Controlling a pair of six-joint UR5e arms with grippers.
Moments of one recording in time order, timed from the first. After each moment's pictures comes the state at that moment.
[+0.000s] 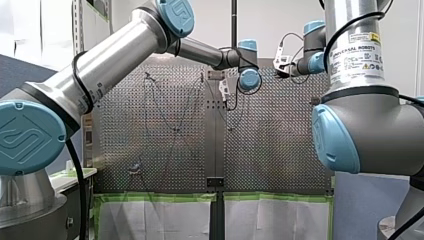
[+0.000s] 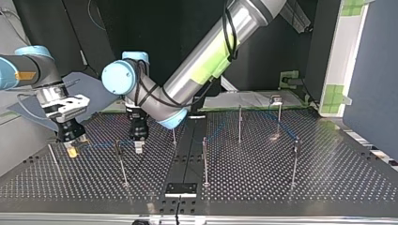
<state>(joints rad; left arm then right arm) -0.76 -2.35 -0.81 -3.01 -2.25 -1.69 1.70 -1.31 1.48 -0.26 1.05 1.84</state>
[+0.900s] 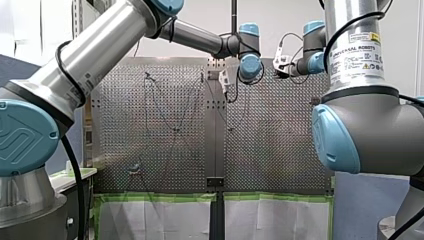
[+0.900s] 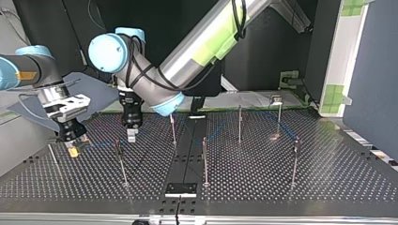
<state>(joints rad) -0.81 -2.22 -0.94 -3.03 -2.27 -1.71 1.70 -1.31 1.48 -0.26 1.06 1.84</state>
